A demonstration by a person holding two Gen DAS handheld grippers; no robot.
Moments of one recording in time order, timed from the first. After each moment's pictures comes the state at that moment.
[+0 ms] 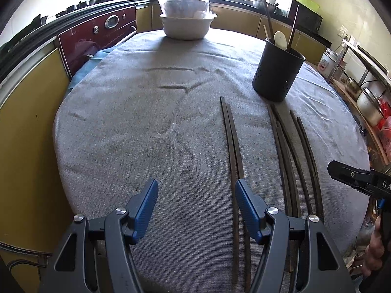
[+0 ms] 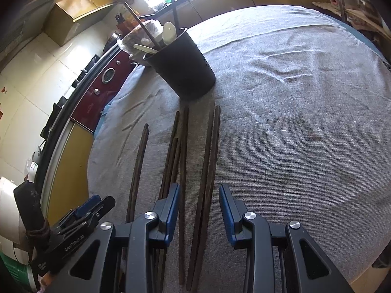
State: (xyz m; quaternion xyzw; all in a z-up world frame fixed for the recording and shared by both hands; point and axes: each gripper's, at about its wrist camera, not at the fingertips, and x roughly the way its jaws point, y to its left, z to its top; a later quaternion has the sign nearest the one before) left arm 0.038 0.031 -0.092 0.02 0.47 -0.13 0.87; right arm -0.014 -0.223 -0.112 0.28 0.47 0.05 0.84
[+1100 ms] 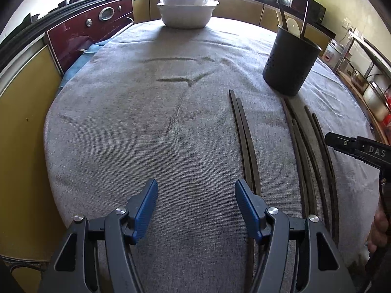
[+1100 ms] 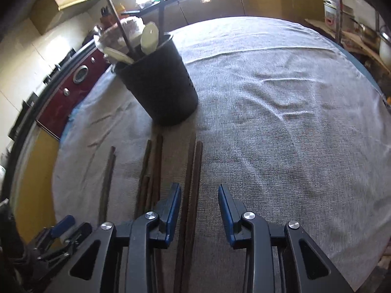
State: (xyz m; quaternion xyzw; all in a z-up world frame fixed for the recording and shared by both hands) left arm 0.067 0.026 -0.111 0.04 0.49 -0.12 0.86; right arm 0.045 -0.216 -0.119 0.19 0.50 -0.04 0.85
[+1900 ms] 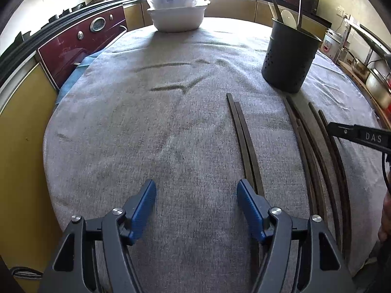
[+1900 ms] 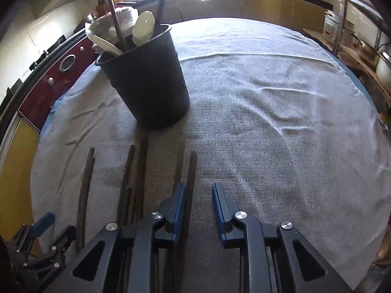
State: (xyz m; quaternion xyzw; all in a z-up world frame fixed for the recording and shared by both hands) left arm 0.078 0.014 -0.113 0.07 0.48 -0.12 0.86; right arm 0.067 -0.209 -0.122 0.14 0.51 -0.07 0.85
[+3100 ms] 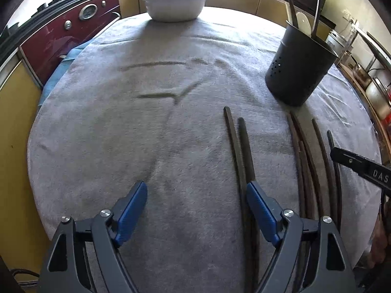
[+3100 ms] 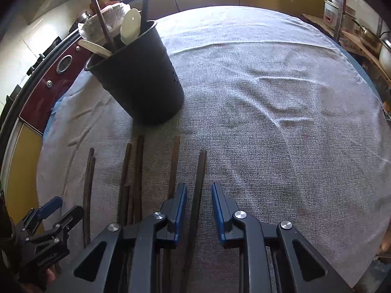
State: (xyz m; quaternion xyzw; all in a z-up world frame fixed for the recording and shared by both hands) left arm 0.118 0.001 -0.116 0.05 0.52 -0.14 0.84; right arm 0.071 -0.221 -0.127 0.18 0.53 -0.06 0.83
